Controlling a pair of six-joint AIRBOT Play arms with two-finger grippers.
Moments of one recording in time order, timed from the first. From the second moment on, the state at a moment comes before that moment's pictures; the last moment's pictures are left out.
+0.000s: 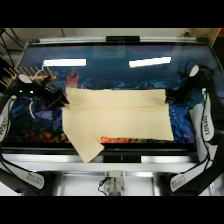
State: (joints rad) left arm 0.18 -1.78 1.49 0.96 -1.39 -1.39; right arm -0.17 -1.84 1.71 -1.44 1.52 1.51
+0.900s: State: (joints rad) left arm 0.26 -1.17 0.48 0.87 -1.20 -1.24; right arm -0.34 -1.50 1.36 -1.46 1.62 1.52
